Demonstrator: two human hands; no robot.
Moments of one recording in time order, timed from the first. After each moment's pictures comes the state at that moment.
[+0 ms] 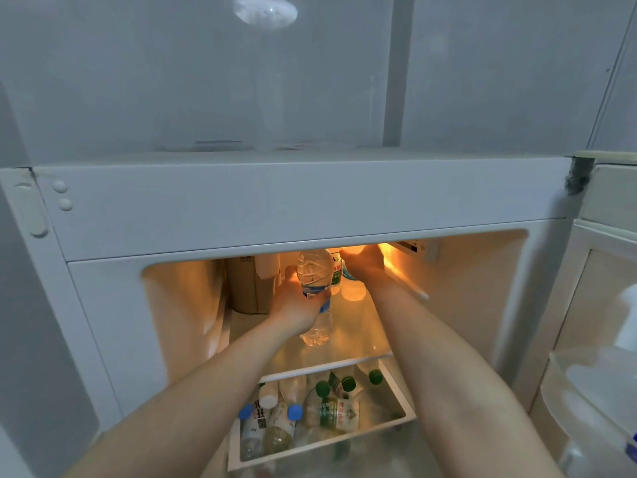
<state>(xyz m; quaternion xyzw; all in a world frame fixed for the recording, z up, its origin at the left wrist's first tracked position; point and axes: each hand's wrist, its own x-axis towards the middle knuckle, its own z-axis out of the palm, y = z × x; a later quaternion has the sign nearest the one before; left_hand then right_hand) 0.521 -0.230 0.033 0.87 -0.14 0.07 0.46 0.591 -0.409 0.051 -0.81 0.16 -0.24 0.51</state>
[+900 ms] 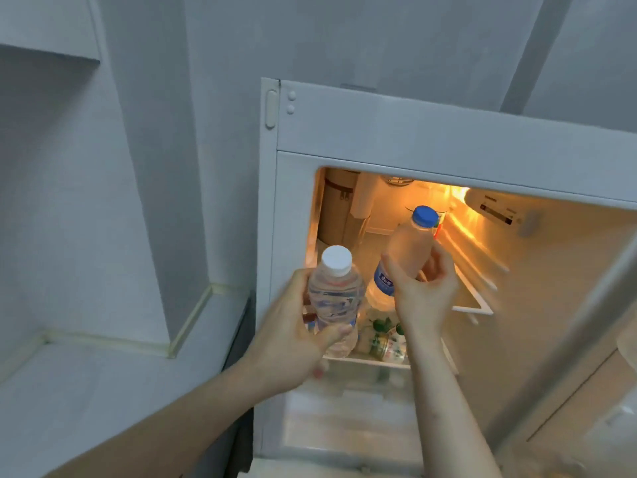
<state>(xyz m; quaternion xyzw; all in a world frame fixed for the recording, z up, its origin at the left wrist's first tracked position) 0.274 -0.085 0.019 0.77 -0.17 0.10 0.60 0.357 -0.281 0.023 -0.67 0.03 -0.40 0.63</state>
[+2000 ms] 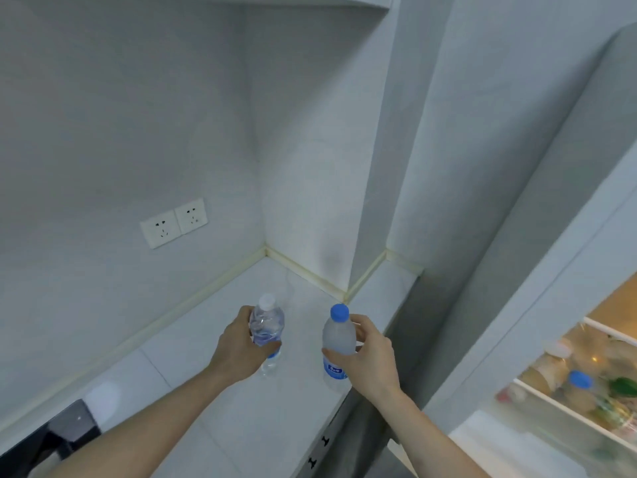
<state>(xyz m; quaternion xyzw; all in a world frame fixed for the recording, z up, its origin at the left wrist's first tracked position) 0.151 0.250 -0.188 0.81 0.34 0.13 0.46 0.286 0.025 -0.169 -0.83 -0.24 0.16 0.48</state>
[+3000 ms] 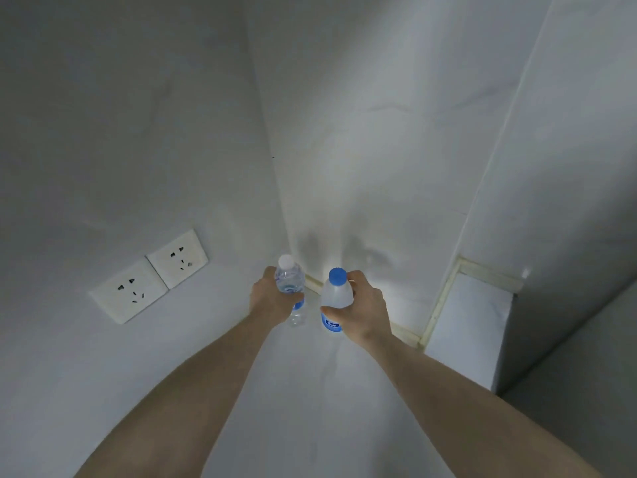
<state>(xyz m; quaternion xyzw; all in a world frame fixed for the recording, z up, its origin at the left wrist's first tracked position) 0.394 0.518 -0.271 0.81 0.42 0.12 0.39 0.468 0.331 -0.251 -0.84 -0.22 0.15 0.48</state>
